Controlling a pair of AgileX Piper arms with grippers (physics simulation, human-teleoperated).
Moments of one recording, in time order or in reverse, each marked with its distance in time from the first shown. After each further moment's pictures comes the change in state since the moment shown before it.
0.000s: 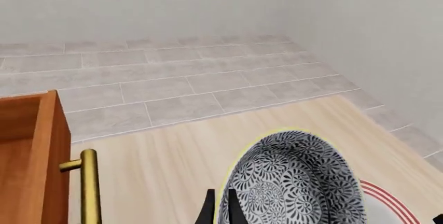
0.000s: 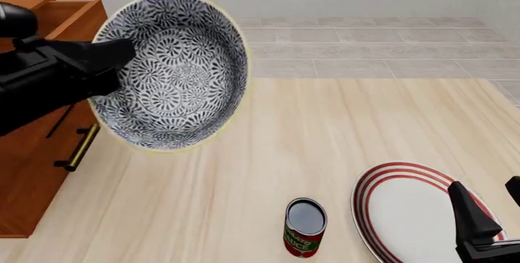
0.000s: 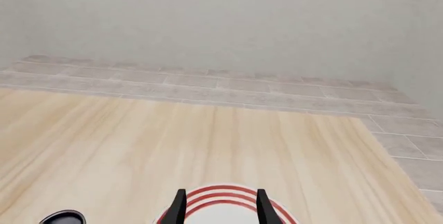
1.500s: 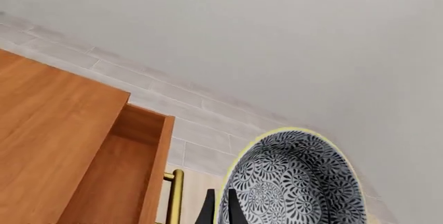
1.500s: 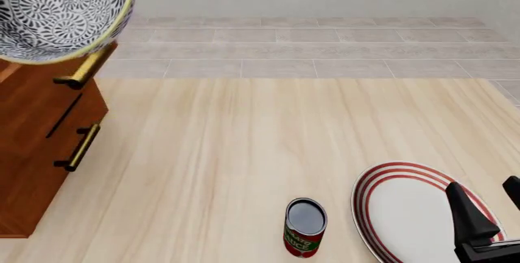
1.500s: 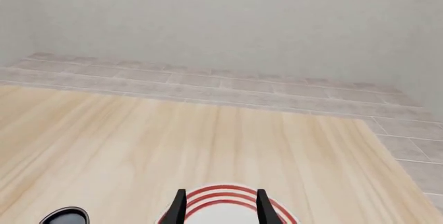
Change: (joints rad) left arm 0.393 -0.082 -0.118 0.046 -0.268; right arm 0.017 0.000 0.000 0.002 -0.007
